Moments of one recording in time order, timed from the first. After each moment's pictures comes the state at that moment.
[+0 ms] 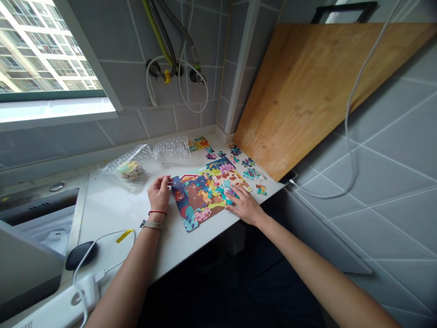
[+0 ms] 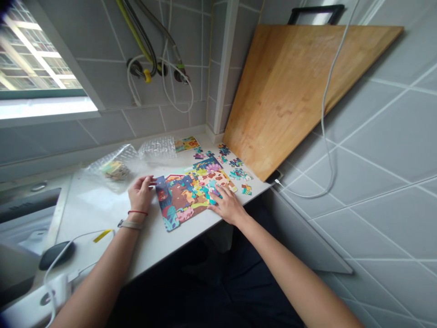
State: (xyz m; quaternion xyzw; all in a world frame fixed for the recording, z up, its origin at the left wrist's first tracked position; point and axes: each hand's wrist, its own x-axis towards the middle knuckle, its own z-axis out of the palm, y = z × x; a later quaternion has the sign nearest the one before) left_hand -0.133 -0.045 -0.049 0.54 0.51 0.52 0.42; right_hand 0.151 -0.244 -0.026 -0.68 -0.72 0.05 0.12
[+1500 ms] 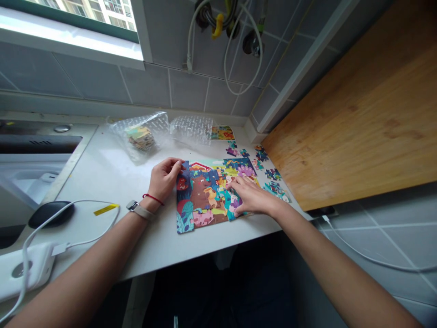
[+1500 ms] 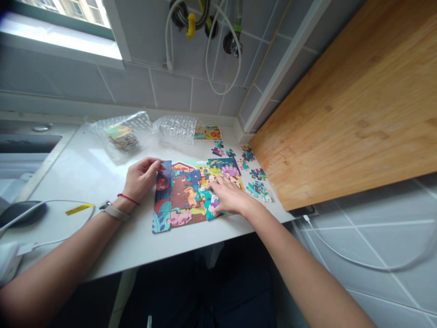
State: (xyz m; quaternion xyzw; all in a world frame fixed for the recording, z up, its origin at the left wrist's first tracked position) left_hand -0.127 -0.058 -0.039 0.59 0.49 0.51 0.38; right_hand 0.156 -0.138 0.033 -0.56 -0.80 0.21 -0.09
